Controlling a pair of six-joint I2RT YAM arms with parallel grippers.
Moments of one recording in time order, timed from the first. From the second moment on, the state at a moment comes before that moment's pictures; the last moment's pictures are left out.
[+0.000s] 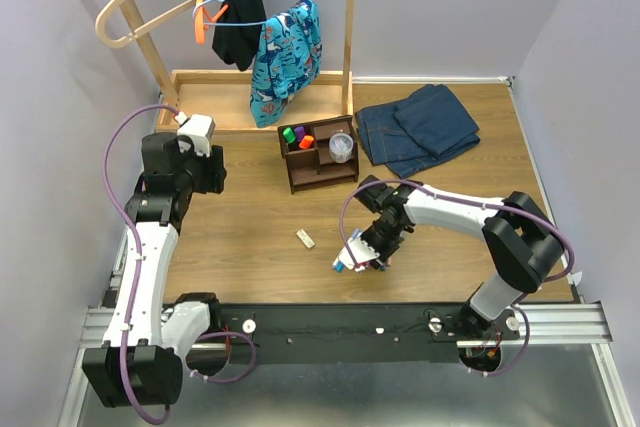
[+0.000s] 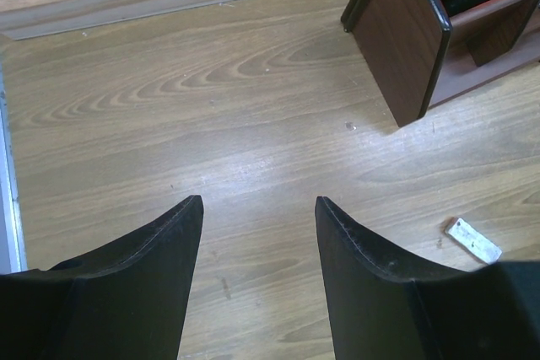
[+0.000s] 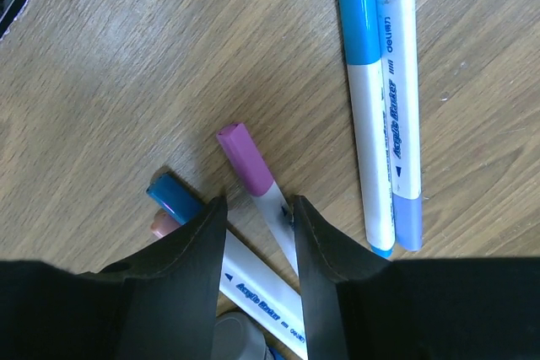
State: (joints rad) left arm 0.04 0.95 0.93 -0.55 0.24 0.12; right arm 0.79 1.64 0.95 -0.80 -0.43 -1.61
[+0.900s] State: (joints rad) left arm 0.06 0.92 0.91 -0.55 0.31 0.10; right arm 0.83 1.77 1.28 -1.06 -0.43 -1.44
